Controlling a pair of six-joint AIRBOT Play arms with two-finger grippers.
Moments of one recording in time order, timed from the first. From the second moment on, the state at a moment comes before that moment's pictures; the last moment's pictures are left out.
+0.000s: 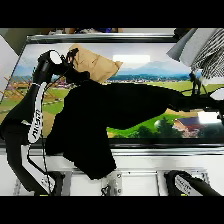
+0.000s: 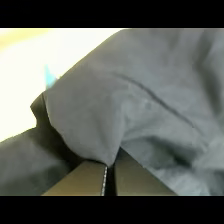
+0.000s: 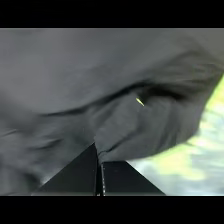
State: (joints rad) left arm -0.15 -1.86 1.94 1.15 -1.31 -1.54; right arm -0.19 -1.09 1.03 -0.89 1.21 1.36
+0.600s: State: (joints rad) left arm -0.07 -1.73 1.99 1.16 -1.26 -1.57; right arm 0.49 -1.16 1.10 -0.71 0.76 1.39
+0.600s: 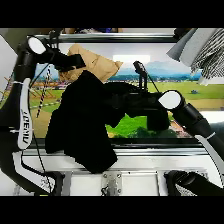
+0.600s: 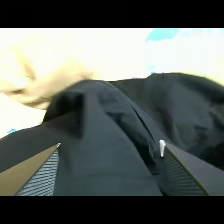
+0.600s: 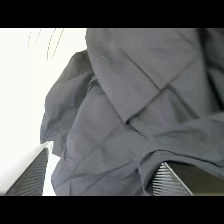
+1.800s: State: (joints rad) left arm -0.75 -1.43 1.36 1.16 -1.04 -1.82; right arm -0.28 -0.85 1.09 -1.31 1.21 1.54
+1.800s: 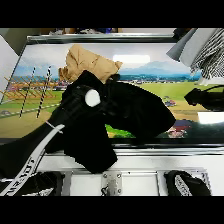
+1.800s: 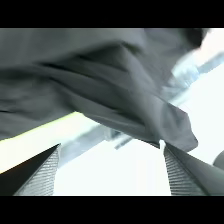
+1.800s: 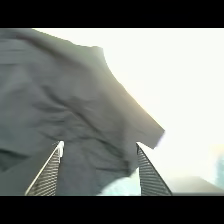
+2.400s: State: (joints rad) left arm -0.90 -1.75 1.55 1.16 -1.11 -1.87; right arm -0.42 -0.98 0.79 -1.17 1.16 1.31
